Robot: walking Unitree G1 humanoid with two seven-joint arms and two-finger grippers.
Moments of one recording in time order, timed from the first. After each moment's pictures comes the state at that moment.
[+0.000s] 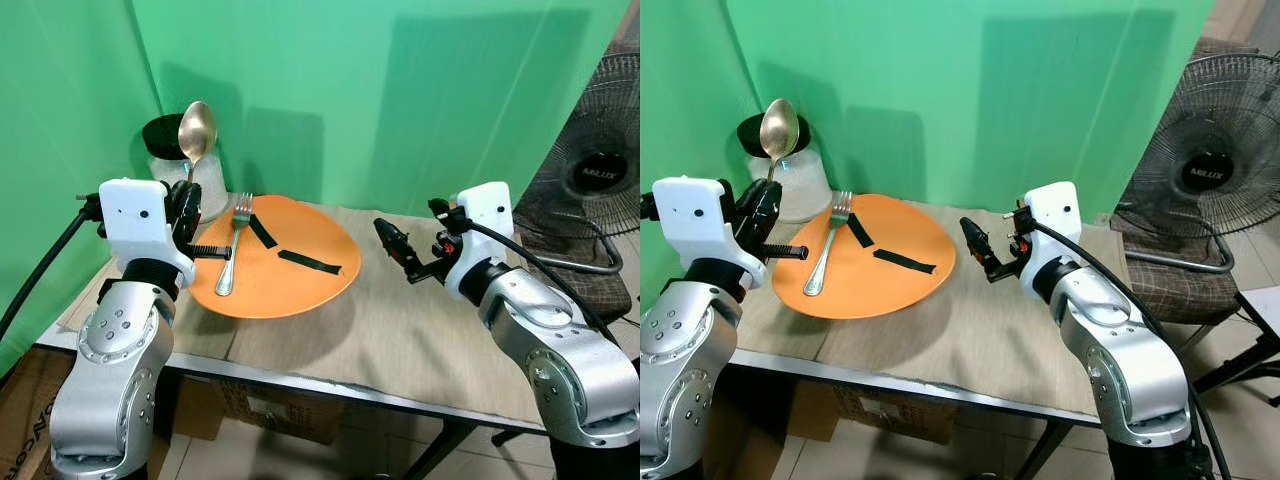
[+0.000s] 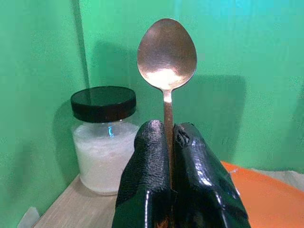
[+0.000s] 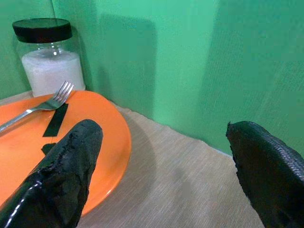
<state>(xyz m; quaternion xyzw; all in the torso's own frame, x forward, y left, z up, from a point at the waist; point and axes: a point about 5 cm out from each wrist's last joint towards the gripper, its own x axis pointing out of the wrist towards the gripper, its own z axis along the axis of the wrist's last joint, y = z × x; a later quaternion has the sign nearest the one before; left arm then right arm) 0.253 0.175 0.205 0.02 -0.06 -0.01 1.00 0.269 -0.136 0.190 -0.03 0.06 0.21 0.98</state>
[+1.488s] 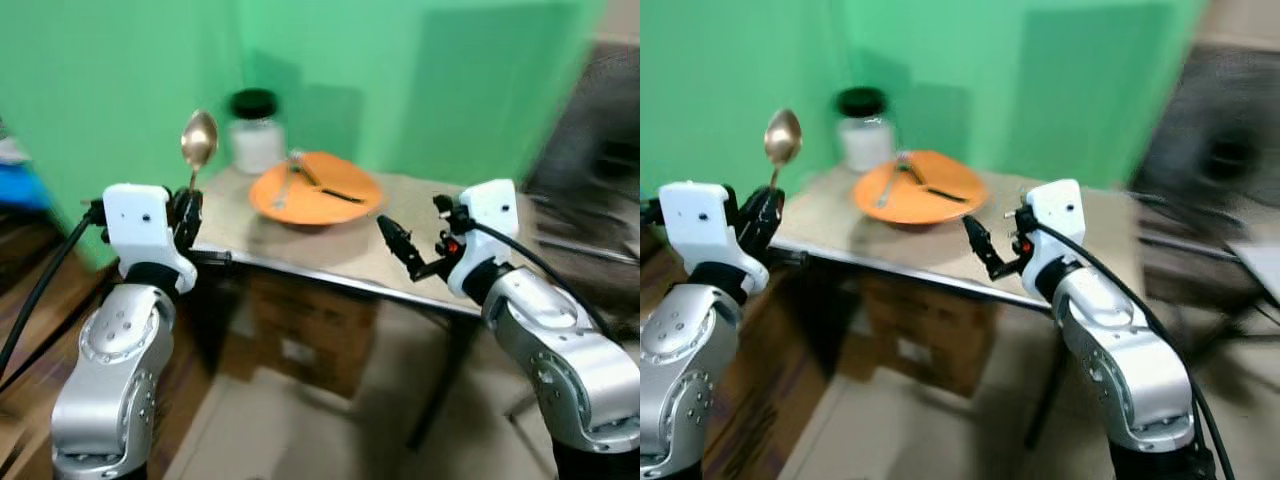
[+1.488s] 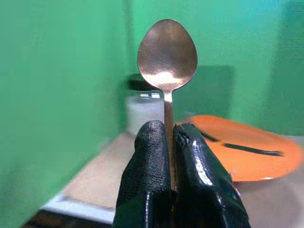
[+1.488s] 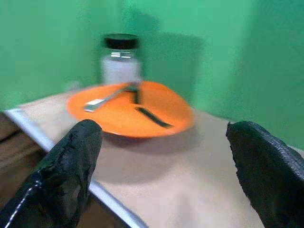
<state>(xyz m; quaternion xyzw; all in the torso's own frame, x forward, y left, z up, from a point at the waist) 0.256 0.177 0.197 0.02 -0.04 -0.01 1.00 0.267 -0.137 0.197 -0.04 0.04 0.20 0.98</state>
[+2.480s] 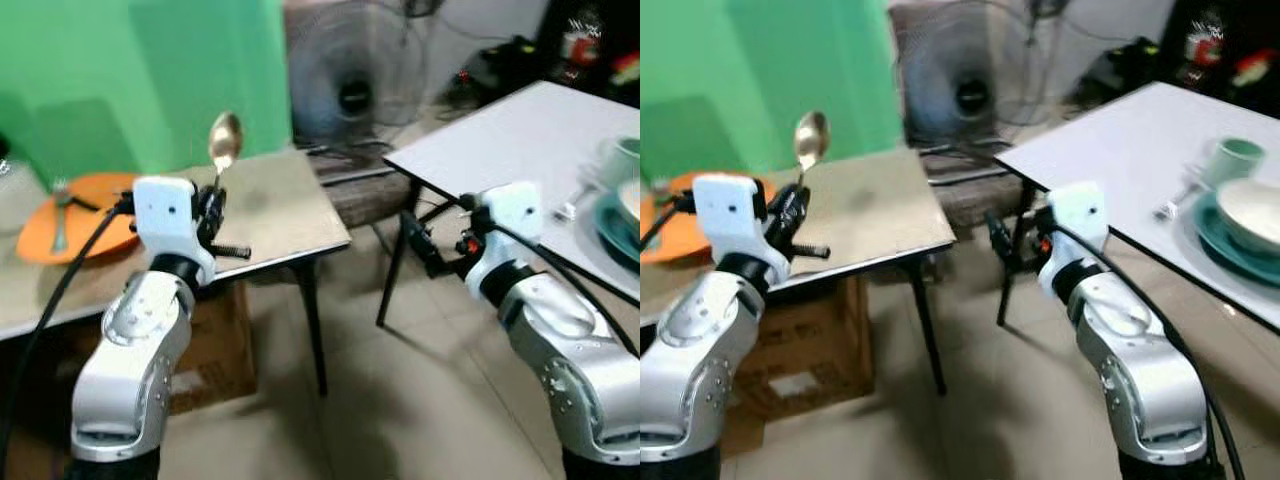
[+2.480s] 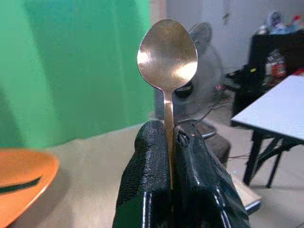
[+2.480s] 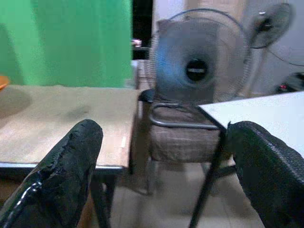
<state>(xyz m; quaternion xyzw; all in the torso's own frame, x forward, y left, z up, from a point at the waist) 0.268 0.166 0.202 0.02 -0.04 -0.05 1.00 0.262 -0.148 0.197 -0.04 0.03 0.16 0.99</state>
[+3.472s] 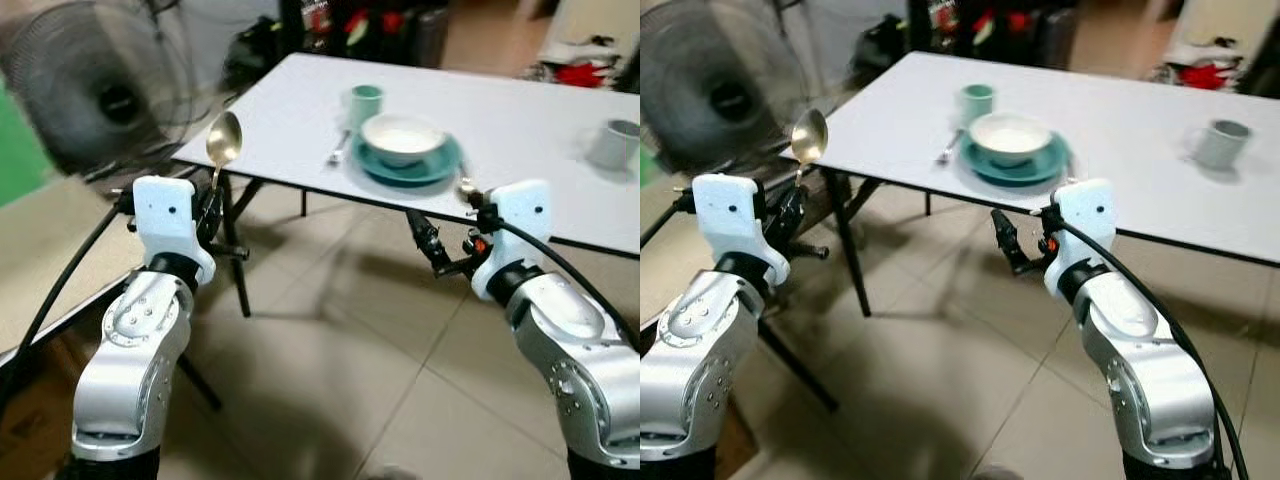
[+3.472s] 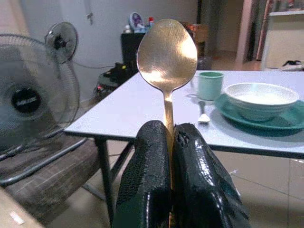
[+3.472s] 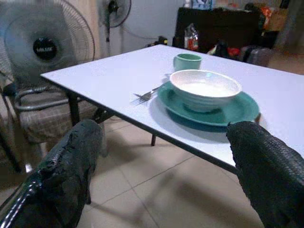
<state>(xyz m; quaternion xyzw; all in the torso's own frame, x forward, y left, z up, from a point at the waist) 0.268 0.165 0.198 0.02 -0.04 -0.04 1.00 0.262 -0.154 0.205 -0.05 0.02 0.14 0.99</state>
